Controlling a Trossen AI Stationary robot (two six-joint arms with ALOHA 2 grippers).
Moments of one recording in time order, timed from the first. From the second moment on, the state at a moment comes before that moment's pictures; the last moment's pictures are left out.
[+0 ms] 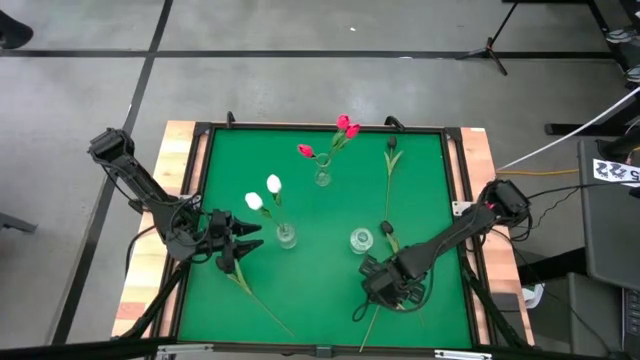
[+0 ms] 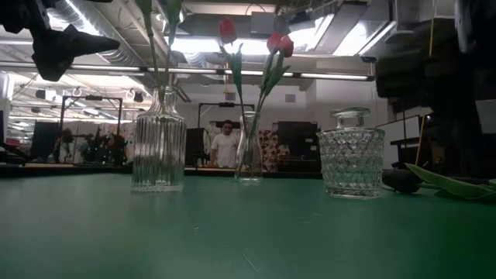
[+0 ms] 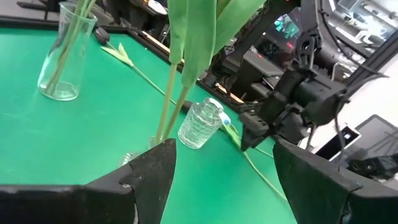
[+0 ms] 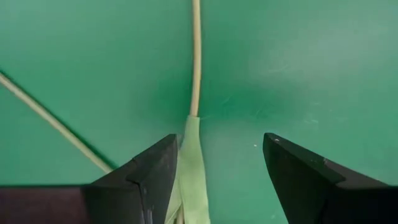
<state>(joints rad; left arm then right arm) -0.82 0.97 0.30 0.43 -1.05 -0.79 0.56 1.80 1.19 -0.82 -0.11 -0.50</state>
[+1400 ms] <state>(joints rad) -0.82 0.97 0.31 0.44 -0.96 -1.15 0.67 1.87 1.14 -0.78 0.08 -0.27</state>
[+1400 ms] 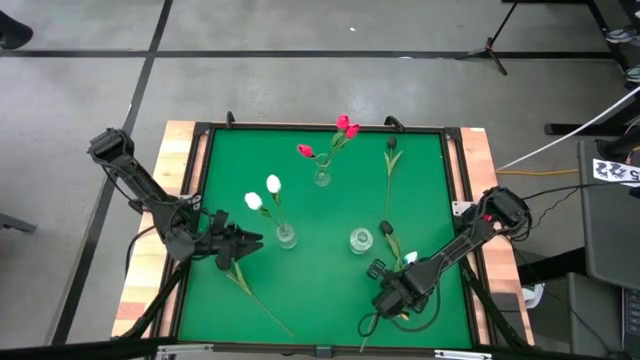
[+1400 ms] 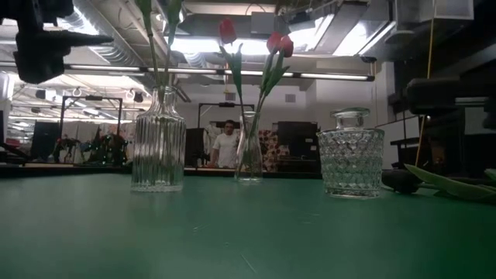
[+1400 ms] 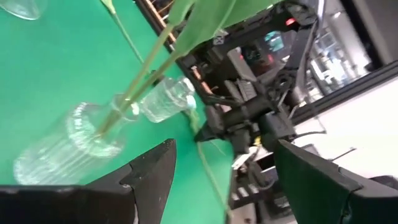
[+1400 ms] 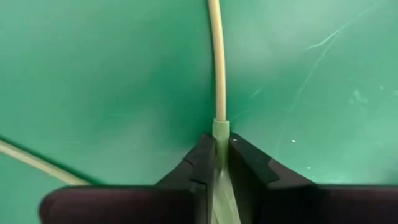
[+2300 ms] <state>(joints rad) -0.82 0.97 0.31 0.52 -0.80 -1.19 0.59 1.87 1.85 -1.56 0.67 -0.27</state>
